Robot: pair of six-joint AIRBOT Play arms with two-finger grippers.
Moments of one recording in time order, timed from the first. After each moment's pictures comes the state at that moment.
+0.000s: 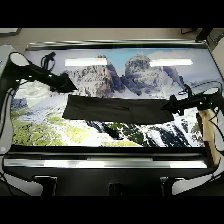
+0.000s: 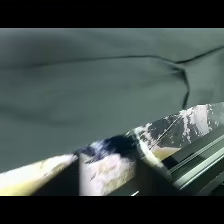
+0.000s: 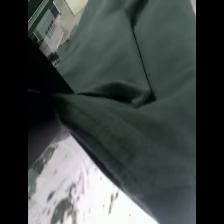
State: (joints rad) left arm -0.05 -1.76 1.85 0.89 -1.50 -1.52; right arm -0.37 -1.74 1.38 -0.81 1.39 1.31
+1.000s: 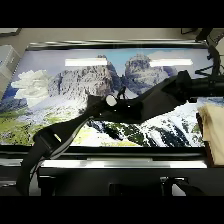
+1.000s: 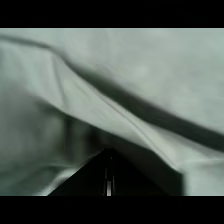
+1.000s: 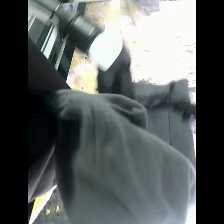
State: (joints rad) left arm -0.75 -2.13 1.85 0.55 -0.73 -1.79; right arm -0.19 -1.11 1.38 -0.77 1.45 1.65
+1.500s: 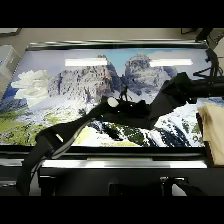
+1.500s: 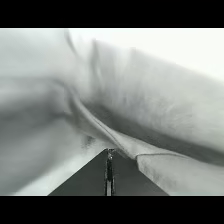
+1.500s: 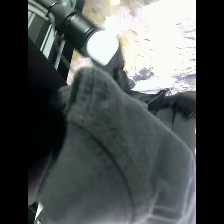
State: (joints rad) left arm -0.70 -2.13 1.85 0.45 -0.71 -1.63; right arm -0.18 -1.15 1.38 -0.79 1.45 1.66
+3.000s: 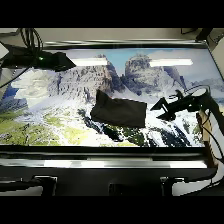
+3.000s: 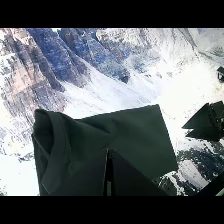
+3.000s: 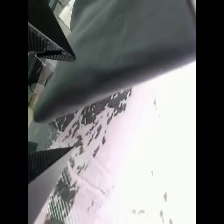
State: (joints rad) left arm -0.15 -1.49 1.85 0.93 -1.24 -1.44; right arm -0.24 -1.67 1.20 -0.82 1.30 1.54
